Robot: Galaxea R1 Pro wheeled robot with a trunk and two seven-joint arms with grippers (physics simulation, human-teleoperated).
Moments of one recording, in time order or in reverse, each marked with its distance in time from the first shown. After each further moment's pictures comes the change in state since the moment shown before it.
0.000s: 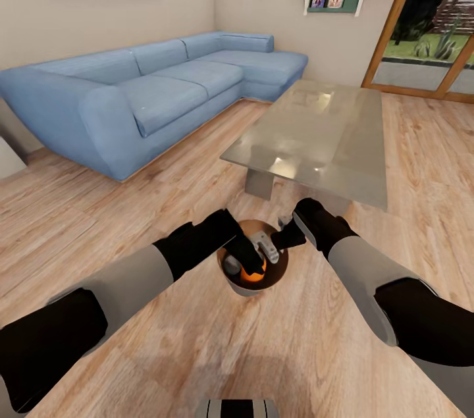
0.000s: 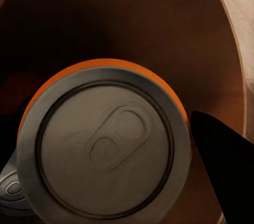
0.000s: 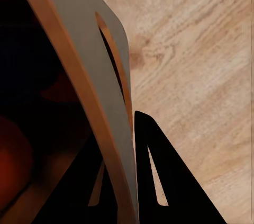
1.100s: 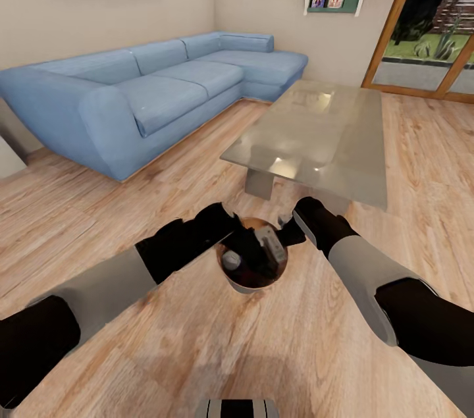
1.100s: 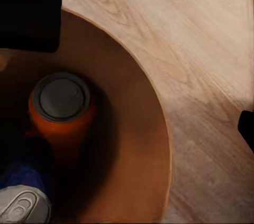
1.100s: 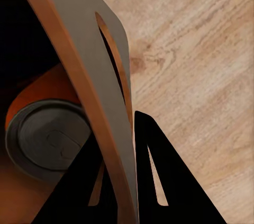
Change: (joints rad) left arm 0.012 0.094 0.001 -0.299 0.030 0.015 -0.027; right arm 0.000 -0.001 -0.003 -0.014 -0.006 0.000 -0.001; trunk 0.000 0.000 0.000
